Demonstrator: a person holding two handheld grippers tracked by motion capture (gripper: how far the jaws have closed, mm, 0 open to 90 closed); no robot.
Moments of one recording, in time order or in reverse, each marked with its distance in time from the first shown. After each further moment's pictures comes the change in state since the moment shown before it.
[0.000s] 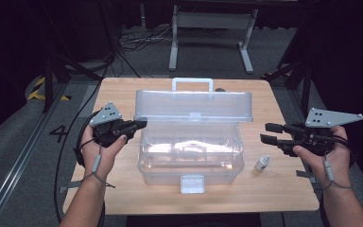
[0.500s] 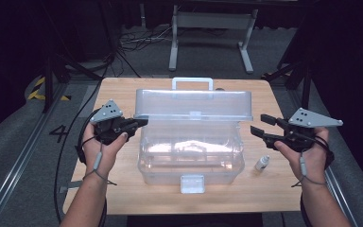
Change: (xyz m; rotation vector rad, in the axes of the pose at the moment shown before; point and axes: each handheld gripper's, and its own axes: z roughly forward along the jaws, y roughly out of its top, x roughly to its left) left arm 0.003 0.004 0.003 -0.011 -0.010 0.000; right arm -0.002 -0.012 0.036 -0.074 -0.200 0.007
